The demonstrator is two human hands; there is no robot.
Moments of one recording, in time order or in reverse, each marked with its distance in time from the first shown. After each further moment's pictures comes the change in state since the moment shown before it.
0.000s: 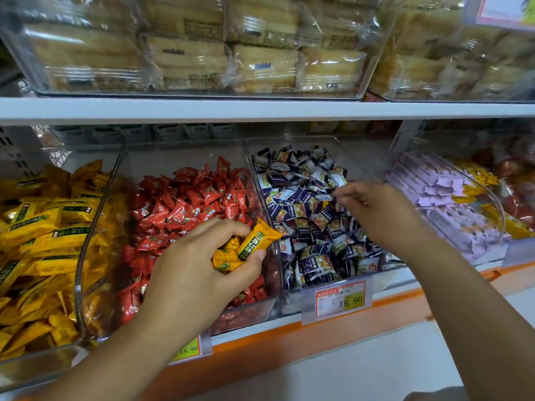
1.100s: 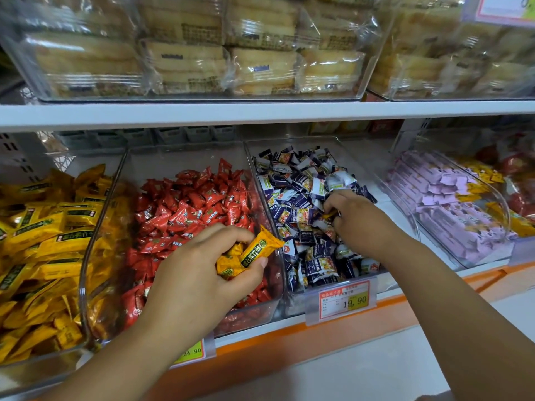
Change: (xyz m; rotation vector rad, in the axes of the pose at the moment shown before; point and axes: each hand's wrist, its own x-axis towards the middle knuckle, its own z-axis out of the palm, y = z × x) left_hand -0.002 -0.003 -0.001 0.048 -0.069 -0.003; right_hand 0.017 0.011 0.034 -0.270 -0.165 -0.045
